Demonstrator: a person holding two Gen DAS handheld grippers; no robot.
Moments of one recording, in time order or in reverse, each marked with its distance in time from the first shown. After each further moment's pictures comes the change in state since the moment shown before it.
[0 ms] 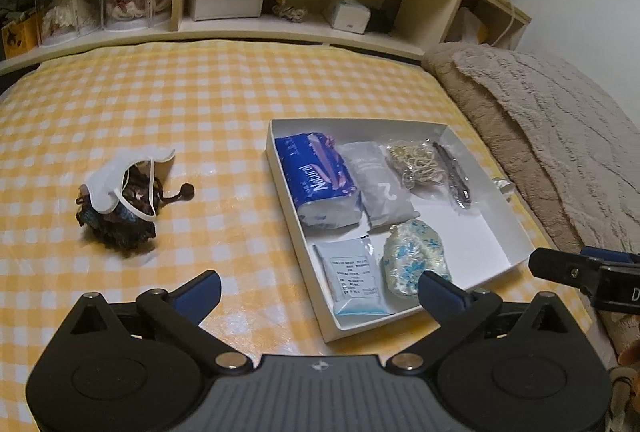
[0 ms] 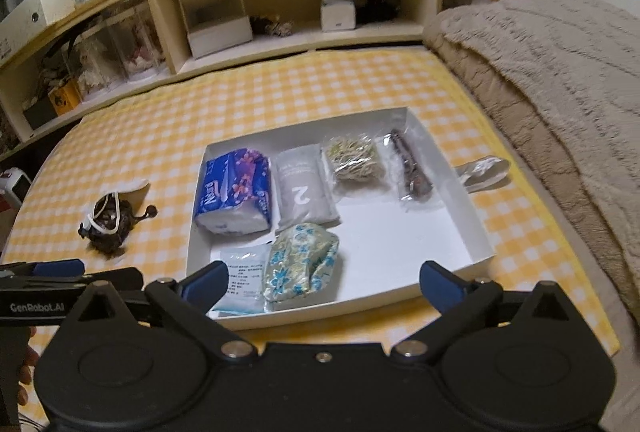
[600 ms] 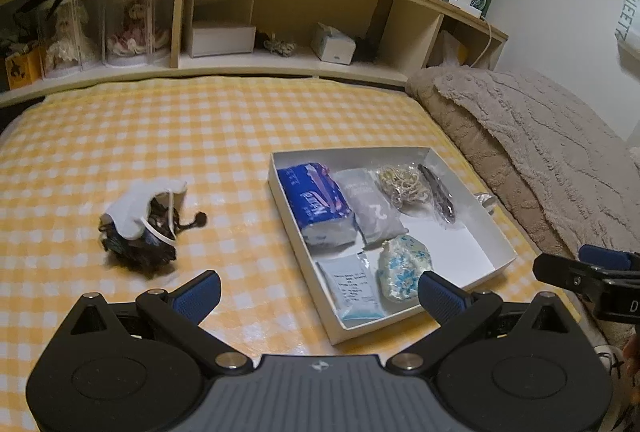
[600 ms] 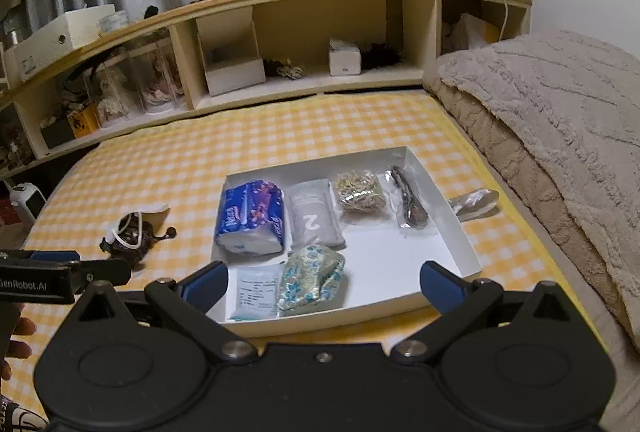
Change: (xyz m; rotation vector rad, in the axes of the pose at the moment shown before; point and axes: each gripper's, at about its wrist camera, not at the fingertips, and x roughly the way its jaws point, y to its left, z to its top) left arm -0.046 0.008 -0.005 0.047 -0.086 -0.021; right arm -0.047 0.008 -0.021 -0.026 -0.142 0.015
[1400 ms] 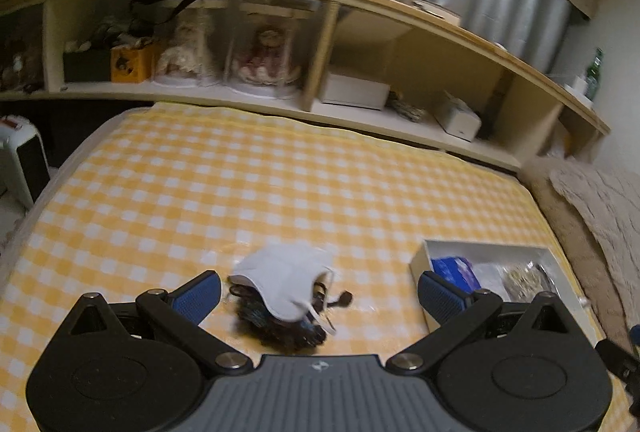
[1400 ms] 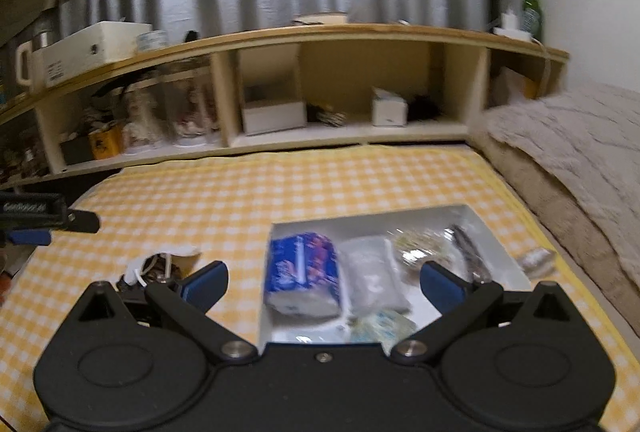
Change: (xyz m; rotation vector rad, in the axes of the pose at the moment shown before) left arm 0.005 0.129 0.042 -0.201 -0.144 0.210; right arm 0.051 0.075 0.006 -0.075 -0.175 0.045
